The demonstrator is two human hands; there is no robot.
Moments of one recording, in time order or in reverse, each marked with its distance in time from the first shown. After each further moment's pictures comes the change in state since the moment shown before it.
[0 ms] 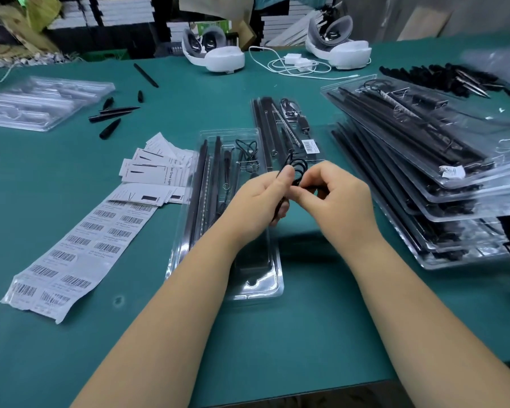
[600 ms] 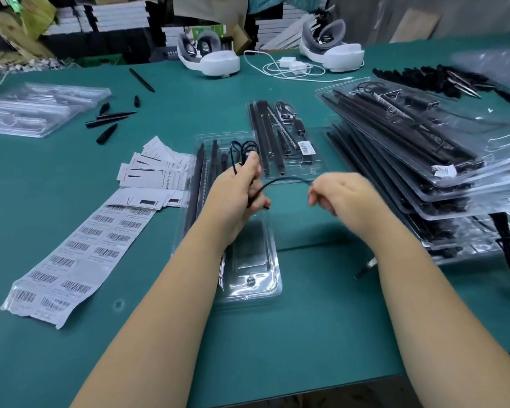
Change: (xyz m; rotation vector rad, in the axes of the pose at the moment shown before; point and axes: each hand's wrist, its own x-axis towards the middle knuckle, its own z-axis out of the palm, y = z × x) left_hand 0.011 -0.006 -0.015 -0.504 0.127 -0.133; right_hand 0.014 0.009 -0.028 0.072 -0.344 0.295
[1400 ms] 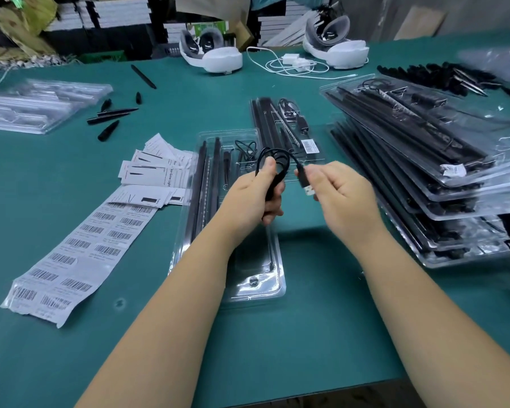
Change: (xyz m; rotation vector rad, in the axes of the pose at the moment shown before) left_hand -0.008 -0.001 0.010 0.356 -0.076 -0.007; right_hand 0.000 0.000 0.027 0.023 0.325 -0.273
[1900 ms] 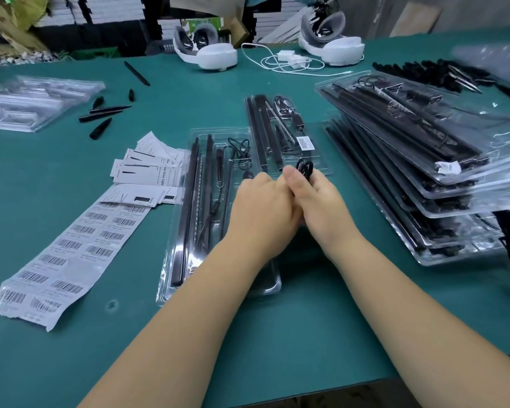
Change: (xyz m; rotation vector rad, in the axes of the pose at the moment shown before) left_hand -0.005 -0.005 0.026 1.213 0.185 0.443; right_hand -0.005 -0.004 0.023 0.451 -0.139 0.338
